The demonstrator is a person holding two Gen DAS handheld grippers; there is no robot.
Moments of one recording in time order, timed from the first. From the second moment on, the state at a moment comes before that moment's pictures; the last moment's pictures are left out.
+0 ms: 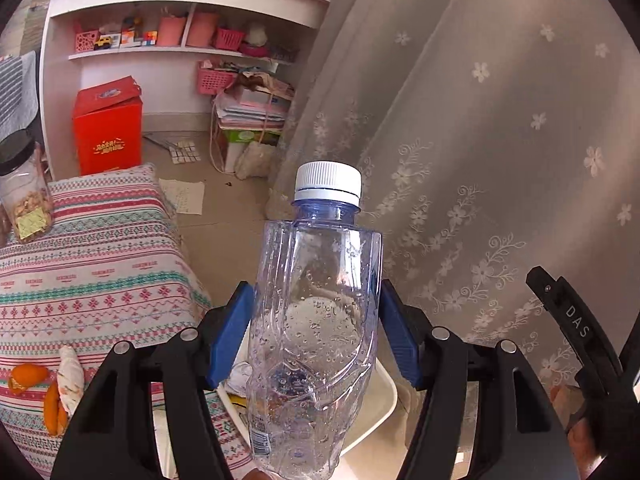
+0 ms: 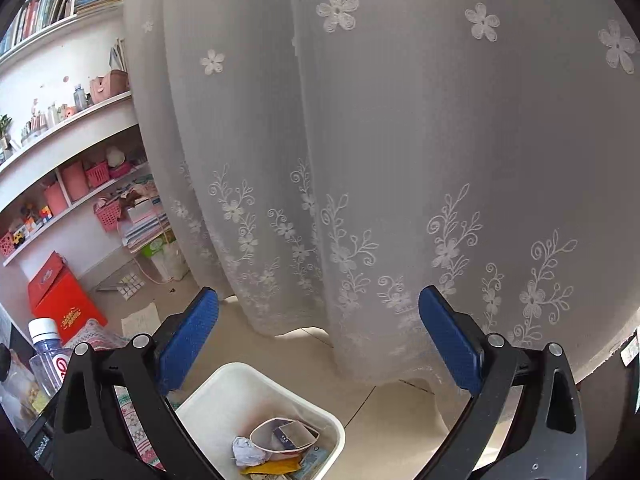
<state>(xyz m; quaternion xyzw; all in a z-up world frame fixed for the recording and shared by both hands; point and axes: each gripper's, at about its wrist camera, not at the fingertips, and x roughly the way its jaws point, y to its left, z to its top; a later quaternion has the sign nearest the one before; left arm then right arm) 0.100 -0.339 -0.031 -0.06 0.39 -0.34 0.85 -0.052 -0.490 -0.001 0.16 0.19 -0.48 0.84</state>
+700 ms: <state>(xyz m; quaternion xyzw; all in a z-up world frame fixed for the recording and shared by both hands) 0.118 -0.271 -0.036 0.01 0.39 -0.21 0.90 0.001 -0.427 -0.021 0.11 0.25 -0.41 0.87</state>
